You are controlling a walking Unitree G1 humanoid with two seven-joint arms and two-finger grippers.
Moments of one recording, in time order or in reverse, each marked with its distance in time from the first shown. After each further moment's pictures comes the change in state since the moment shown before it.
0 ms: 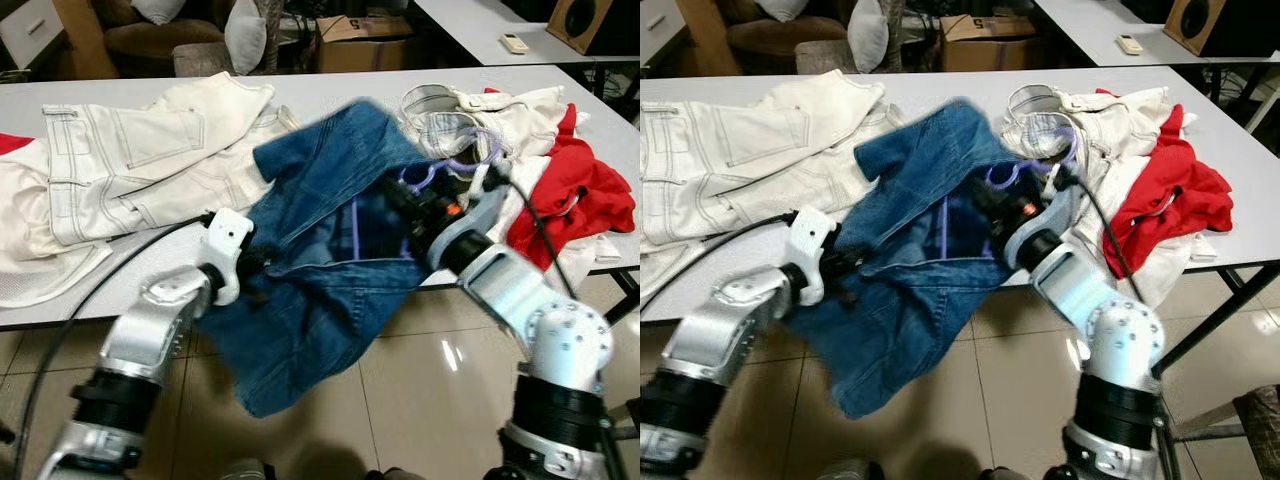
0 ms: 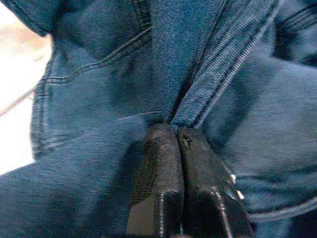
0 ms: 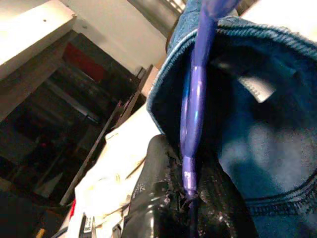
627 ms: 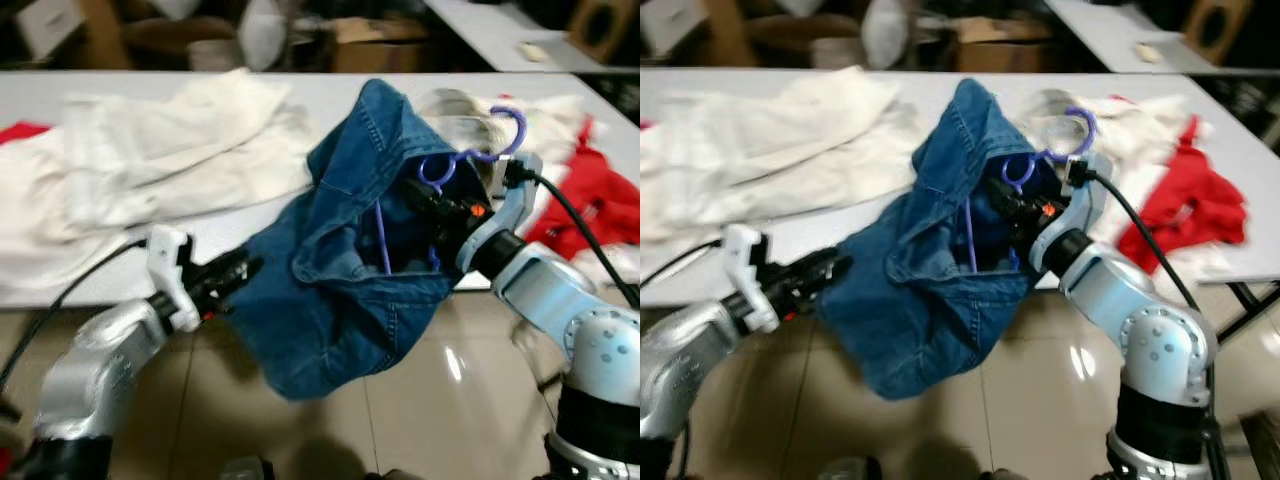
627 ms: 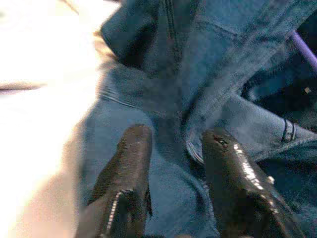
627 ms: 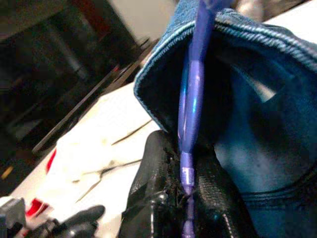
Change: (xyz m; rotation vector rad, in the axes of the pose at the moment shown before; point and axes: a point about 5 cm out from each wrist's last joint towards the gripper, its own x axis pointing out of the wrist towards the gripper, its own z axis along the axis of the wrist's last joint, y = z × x) left arm -0.063 0.007 -0.006 -0.244 -0.220 -0.052; right arm -0.021 0.003 0.014 -0.240 0.039 0.024
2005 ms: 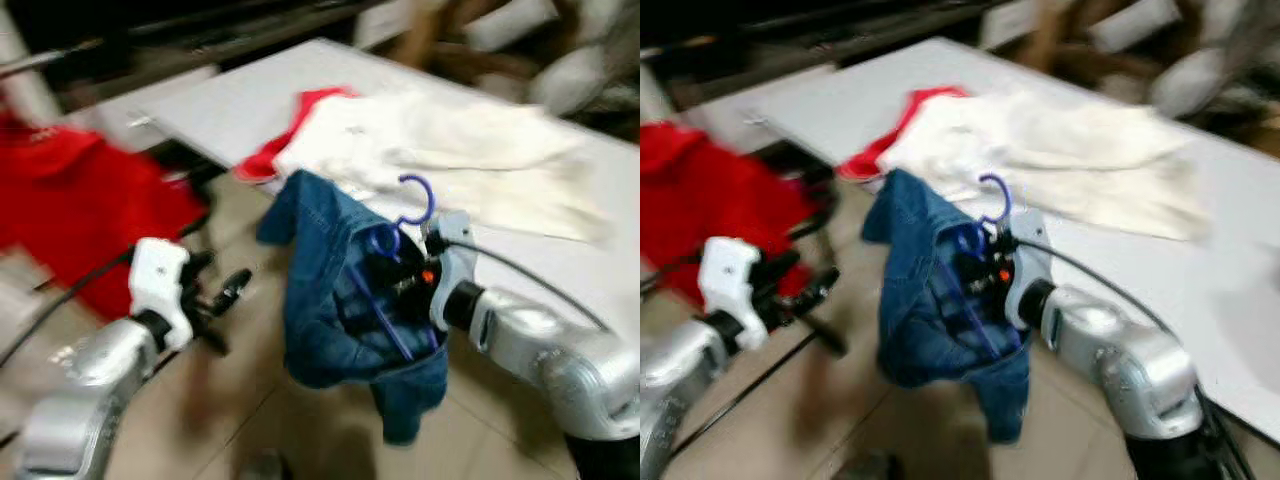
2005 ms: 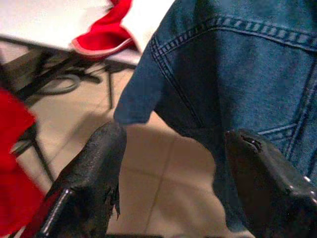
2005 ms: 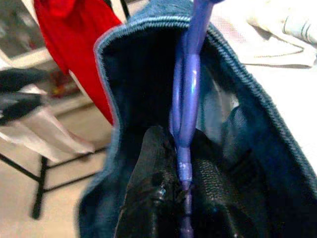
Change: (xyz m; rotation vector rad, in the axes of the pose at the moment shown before) left arm -0.014 -0.021 -0.006 0.216 0.101 0.259; right arm -0.006 -0.011 -0.067 -0.386 0.326 -0.030
